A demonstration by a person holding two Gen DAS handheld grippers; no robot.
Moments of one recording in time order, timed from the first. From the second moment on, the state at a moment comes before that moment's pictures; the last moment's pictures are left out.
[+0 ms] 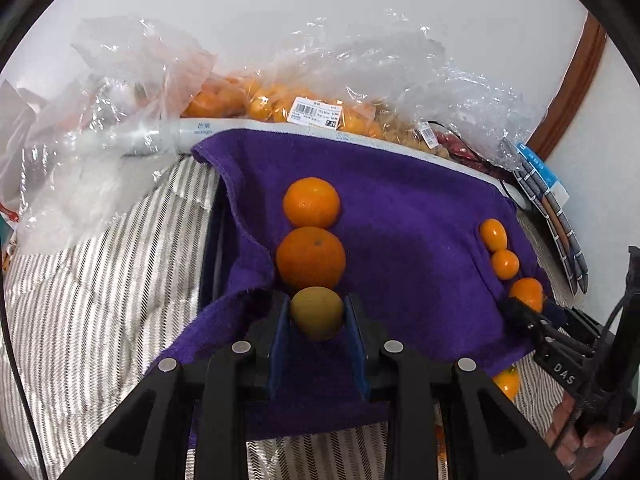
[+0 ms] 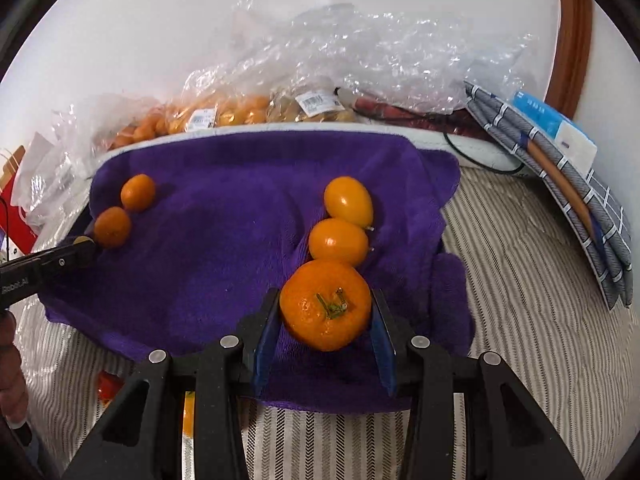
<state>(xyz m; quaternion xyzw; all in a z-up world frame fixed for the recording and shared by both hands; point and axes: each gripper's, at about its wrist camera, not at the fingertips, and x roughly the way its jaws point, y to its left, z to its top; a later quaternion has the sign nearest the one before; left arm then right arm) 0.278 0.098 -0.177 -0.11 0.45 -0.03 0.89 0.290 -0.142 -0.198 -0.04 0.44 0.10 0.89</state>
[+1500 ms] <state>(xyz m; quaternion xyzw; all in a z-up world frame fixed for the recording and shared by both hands) 0.192 0.120 -0.156 -0.12 0.45 0.00 0.89 0.219 -0.115 -0.200 -0.04 0.44 0.18 0.88</state>
